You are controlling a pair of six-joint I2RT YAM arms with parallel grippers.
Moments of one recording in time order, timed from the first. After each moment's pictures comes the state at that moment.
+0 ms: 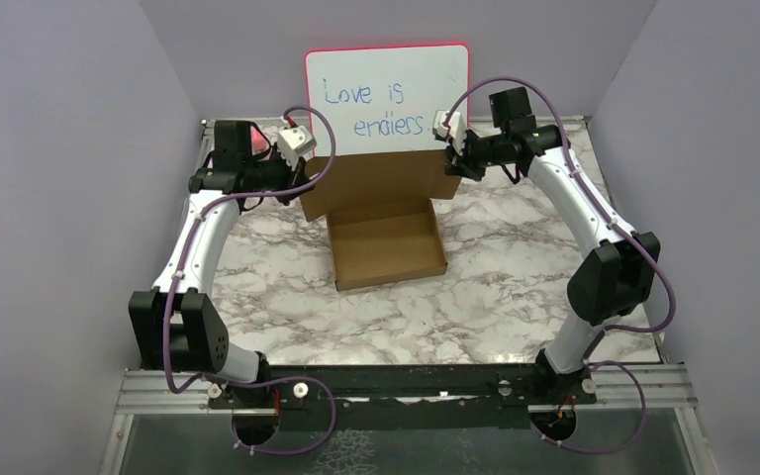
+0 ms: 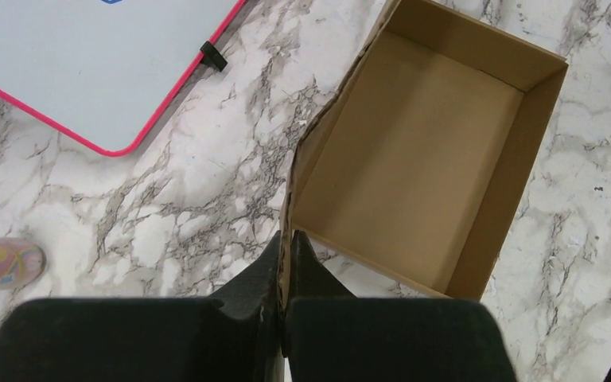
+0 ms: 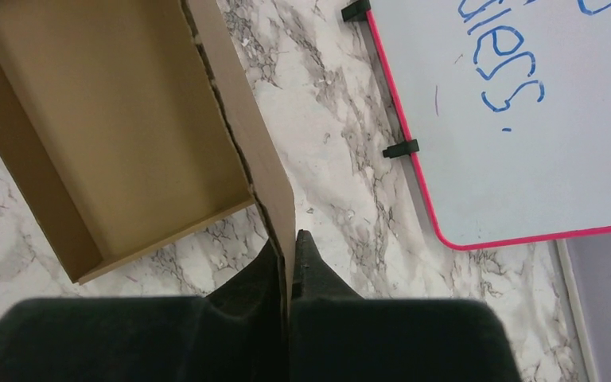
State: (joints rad) left arm -0.04 1.45 1.32 -0.60 0.79 0.57; right arm 0.31 1.75 1.70 -0.78 -0.60 -0.91
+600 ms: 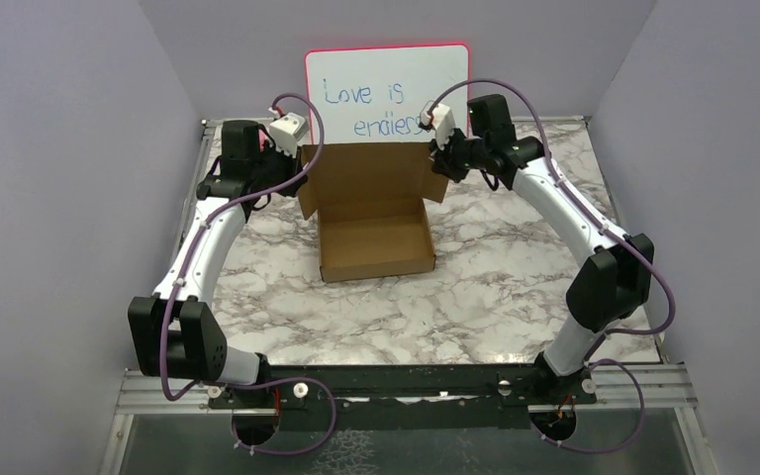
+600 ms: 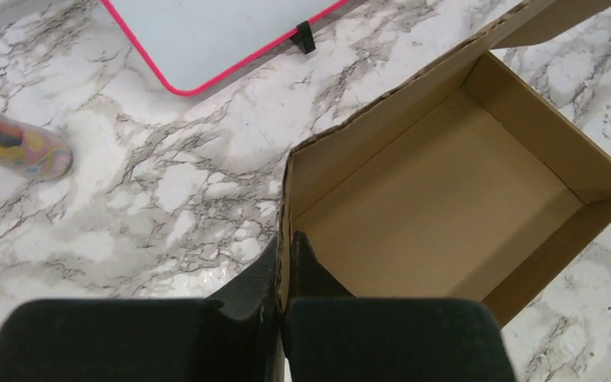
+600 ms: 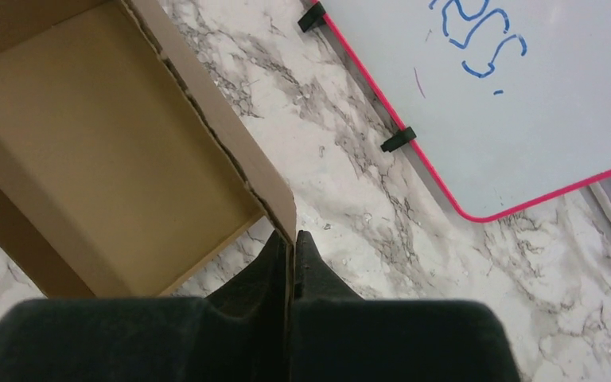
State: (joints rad) left arm -0.09 1.41 1.25 -0.44 0.48 0.22; right arm 0.40 1.72 1.63 -0.59 -0.39 -0.55
